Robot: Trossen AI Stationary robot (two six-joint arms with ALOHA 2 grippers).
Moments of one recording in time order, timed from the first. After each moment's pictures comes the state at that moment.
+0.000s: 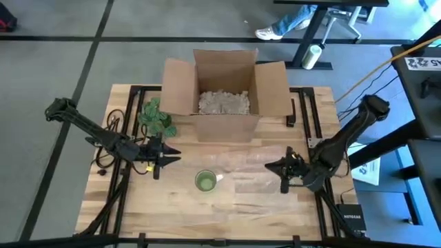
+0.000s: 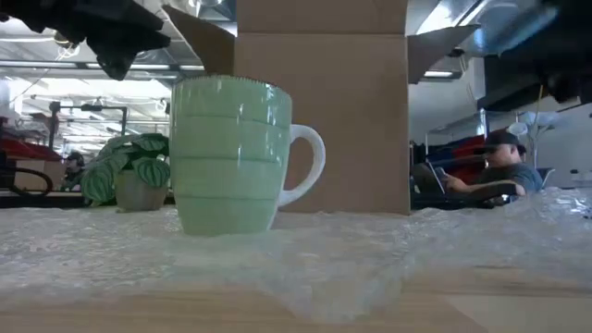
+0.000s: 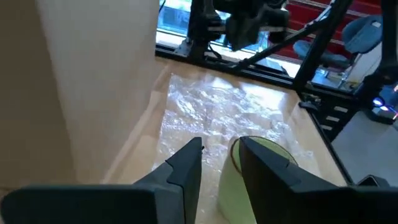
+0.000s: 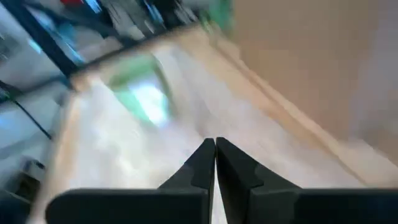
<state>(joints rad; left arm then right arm) -0.49 0.73 0.36 0.11 -0.57 -0.35 0.80 0.93 0.44 -0.33 0.82 1.01</state>
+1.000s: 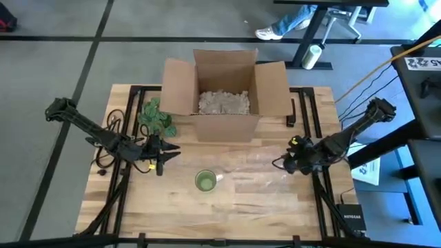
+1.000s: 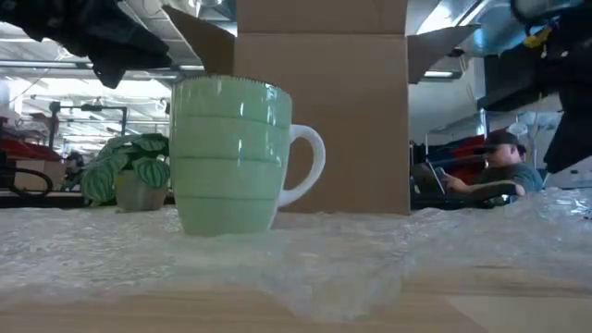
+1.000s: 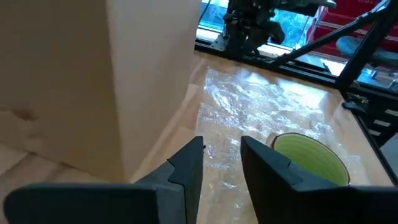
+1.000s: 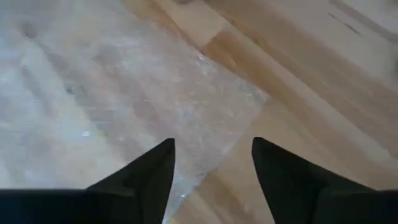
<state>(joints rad) -0.49 0.73 0.36 0.04 -0.70 -0.41 0.57 0.82 0.44 -0.92 0.48 1.29</state>
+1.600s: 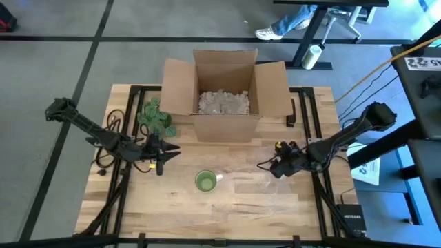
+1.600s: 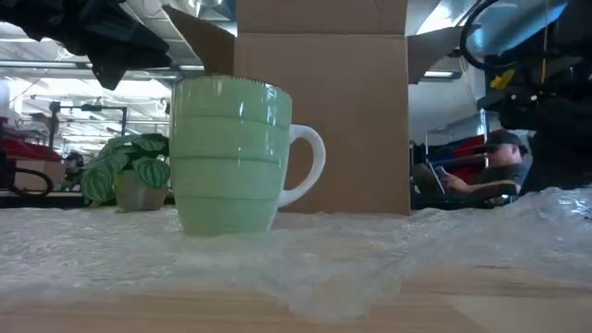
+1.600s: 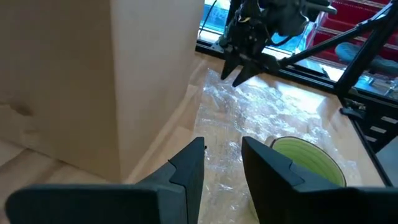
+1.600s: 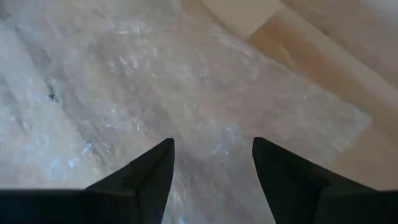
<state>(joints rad) -0.50 0.73 0.36 0.04 -0.70 -0.44 0.48 1.11 0.31 -0.36 0.47 1.14</state>
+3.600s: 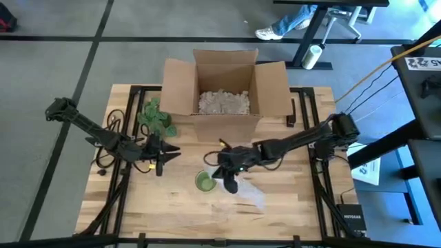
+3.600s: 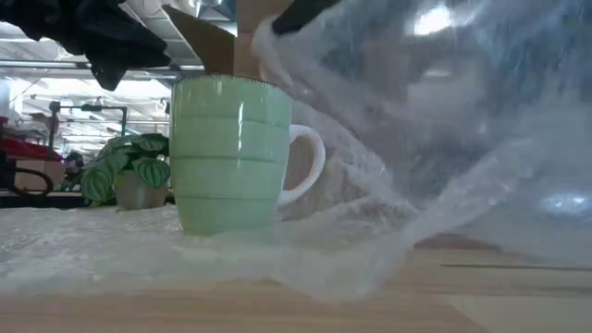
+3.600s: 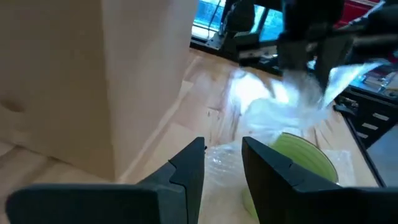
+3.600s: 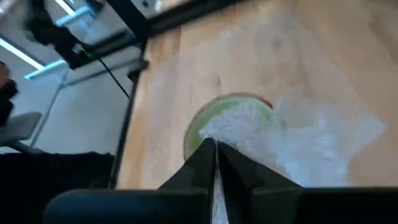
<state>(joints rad) -0.50 0.73 0.36 0.04 -0.65 -0.45 0.24 1.76 1.18 0.00 -0.13 0.51</state>
